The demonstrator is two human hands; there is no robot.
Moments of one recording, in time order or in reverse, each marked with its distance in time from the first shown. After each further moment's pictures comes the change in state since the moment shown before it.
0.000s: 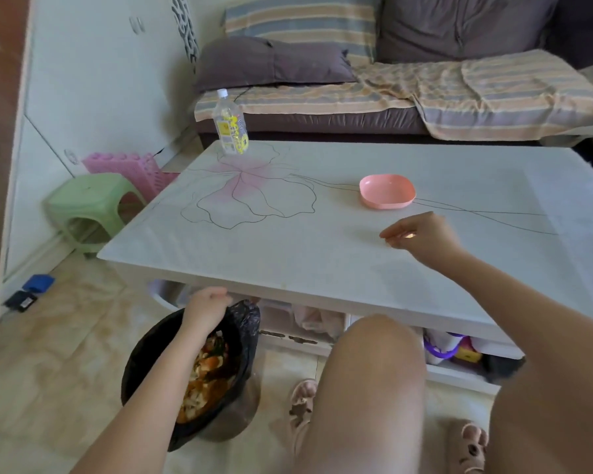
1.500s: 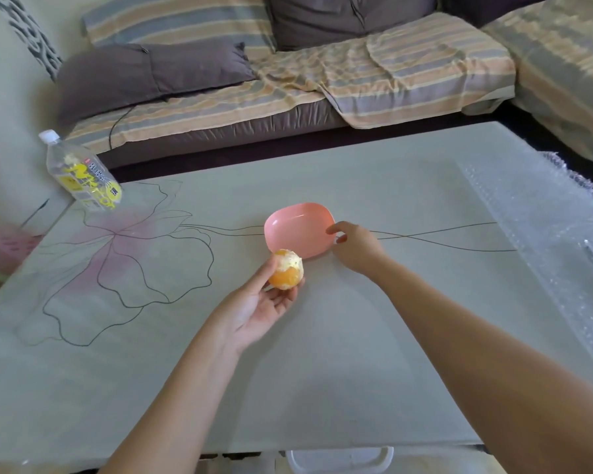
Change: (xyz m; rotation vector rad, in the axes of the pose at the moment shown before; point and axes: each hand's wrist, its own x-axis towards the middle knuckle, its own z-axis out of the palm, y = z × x) left_hand 0.083 0.200 0.223 -0.903 -0.840 -0.247; right_hand 0.171 0.116 -0.002 0.141 0.006 0.367
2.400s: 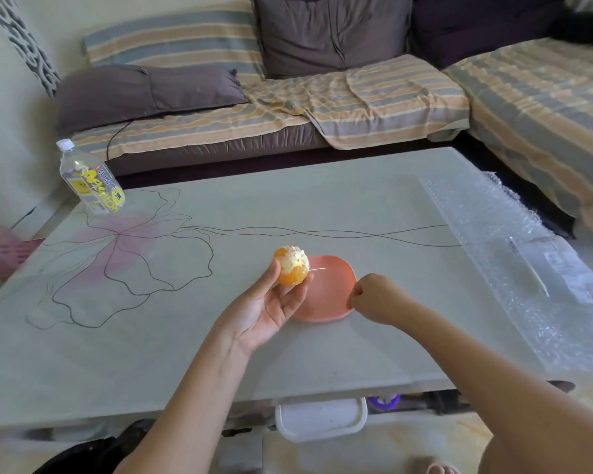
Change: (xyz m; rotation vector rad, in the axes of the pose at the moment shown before) left_hand -0.067 -0.024 0.019 -0.062 -0.289 0.027; right_hand -0.122 0.030 -0.022 -0.336 -0.143 0.154
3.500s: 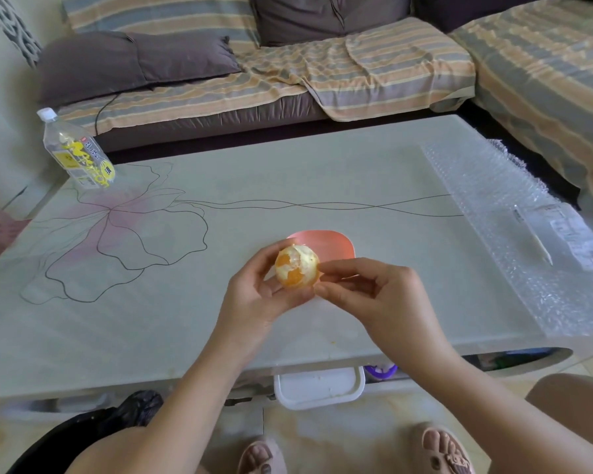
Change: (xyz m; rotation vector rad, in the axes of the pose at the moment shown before) left_hand -0.045 -0.029 0.011 0.724 0.111 0.431; right_hand -0.130 -0.031 0.003 0.841 0.247 -0.429
